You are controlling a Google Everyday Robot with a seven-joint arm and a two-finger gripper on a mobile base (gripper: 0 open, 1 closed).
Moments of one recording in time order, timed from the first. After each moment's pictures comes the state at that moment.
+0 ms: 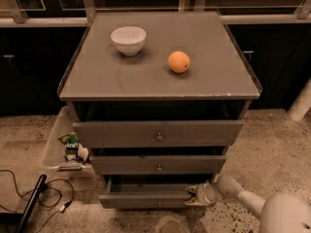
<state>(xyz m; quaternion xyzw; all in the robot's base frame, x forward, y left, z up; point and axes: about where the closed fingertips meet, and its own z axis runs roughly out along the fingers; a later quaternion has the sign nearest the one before) 0.554 -0.205 0.157 -0.67 0.66 0.14 0.30</state>
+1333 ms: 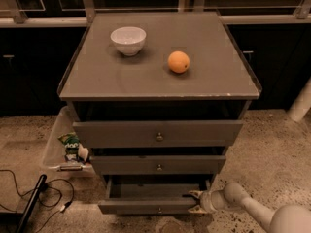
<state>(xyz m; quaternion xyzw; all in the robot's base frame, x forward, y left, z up) 0.524 -0.213 0.147 -0.66 0.66 0.16 0.32</state>
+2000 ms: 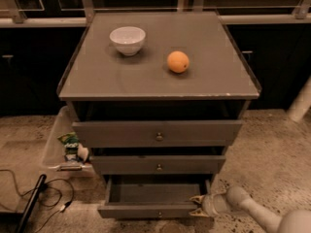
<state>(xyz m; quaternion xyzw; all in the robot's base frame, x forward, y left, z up) 0.510 -0.219 0.152 -0.66 0.66 0.16 0.32</state>
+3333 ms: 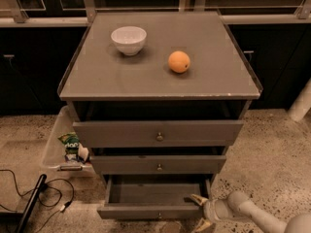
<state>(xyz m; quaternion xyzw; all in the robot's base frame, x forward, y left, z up) 0.470 -0.220 0.145 -0.68 0.64 0.17 0.31</state>
